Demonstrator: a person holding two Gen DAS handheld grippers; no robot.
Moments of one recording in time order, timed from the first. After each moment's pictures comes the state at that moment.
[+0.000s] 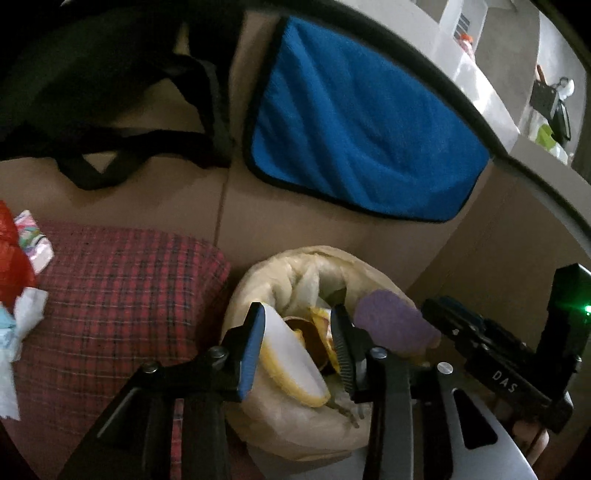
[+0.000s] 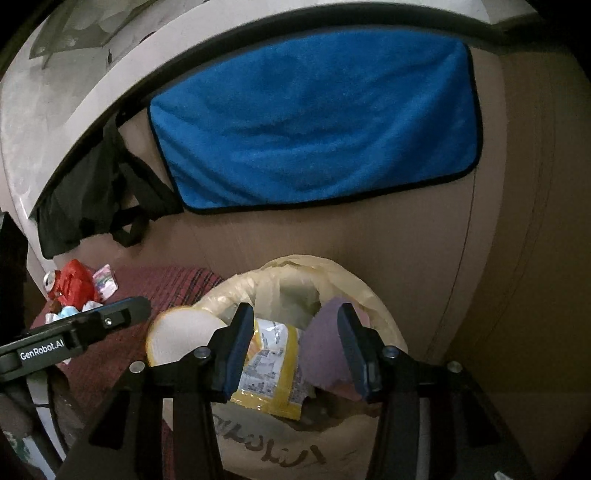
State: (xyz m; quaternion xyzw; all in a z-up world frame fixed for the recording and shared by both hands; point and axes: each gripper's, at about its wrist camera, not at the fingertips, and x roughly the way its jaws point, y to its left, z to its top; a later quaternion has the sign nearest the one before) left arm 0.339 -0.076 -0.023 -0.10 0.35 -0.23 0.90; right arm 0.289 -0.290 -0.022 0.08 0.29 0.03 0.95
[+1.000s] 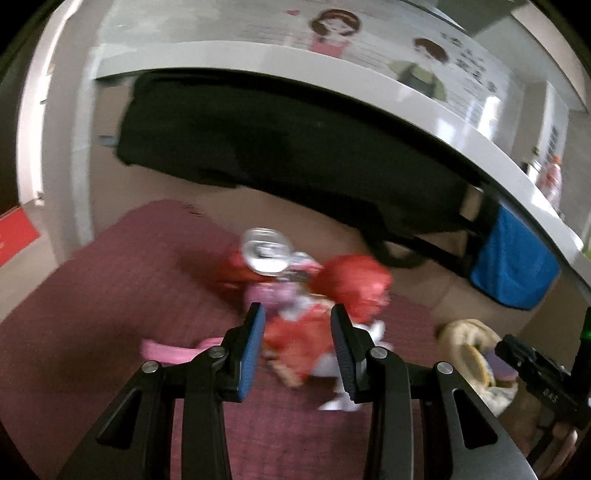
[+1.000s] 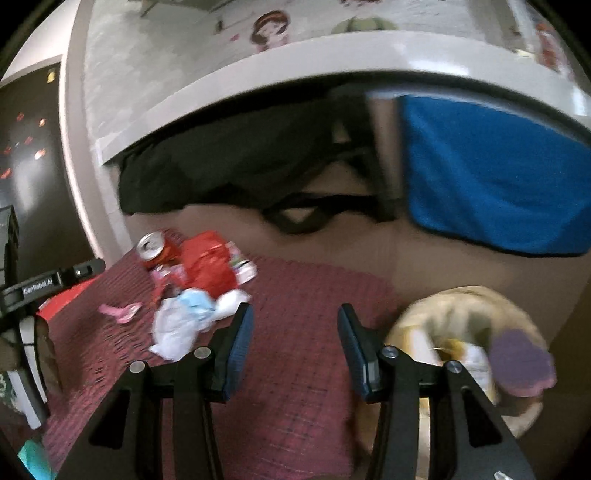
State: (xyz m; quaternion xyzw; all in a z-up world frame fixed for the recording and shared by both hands) left arm 0.236 0.255 0.006 -0.17 0.26 -0.01 0.95; right arm 0.272 -0.064 0.010 0.00 0.28 0.17 0.95
